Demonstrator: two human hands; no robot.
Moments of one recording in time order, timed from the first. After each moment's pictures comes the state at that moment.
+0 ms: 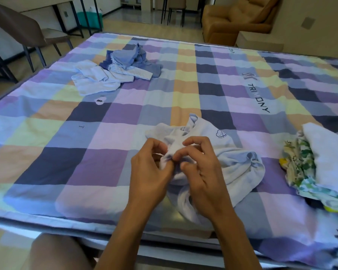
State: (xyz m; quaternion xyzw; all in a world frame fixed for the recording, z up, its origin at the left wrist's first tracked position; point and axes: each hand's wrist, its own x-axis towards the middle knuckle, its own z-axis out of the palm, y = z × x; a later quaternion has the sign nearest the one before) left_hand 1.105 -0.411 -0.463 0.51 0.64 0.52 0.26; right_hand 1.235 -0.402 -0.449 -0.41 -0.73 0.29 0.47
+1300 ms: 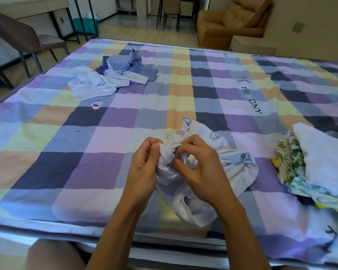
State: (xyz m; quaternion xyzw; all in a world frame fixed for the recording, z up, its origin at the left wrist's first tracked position) left_hand 1.104 -0.414 -0.452 0.48 0.49 0.59 0.42; right_hand 1.252 -0.380 -0.448 -0.43 -0.78 0.24 0.39
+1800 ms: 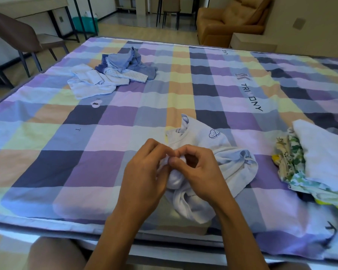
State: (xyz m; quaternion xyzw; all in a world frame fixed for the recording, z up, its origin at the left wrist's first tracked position) left_hand 1.096 -0.427 -0.452 0.70 0.54 0.45 0.09; right_hand 1.250 -0.386 -0.455 -0.42 -0.67 0.45 0.42
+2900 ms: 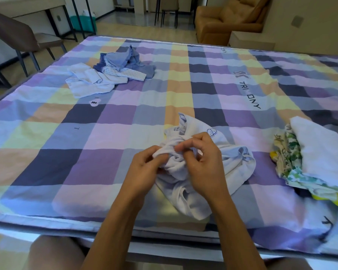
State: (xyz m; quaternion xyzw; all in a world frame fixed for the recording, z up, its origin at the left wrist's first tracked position) left_hand 1.097 -0.411 -0.466 0.45 0.54 0.52 0.49; right_hand 1.248 -0.386 -0.455 -0.46 -0.67 0.29 0.51
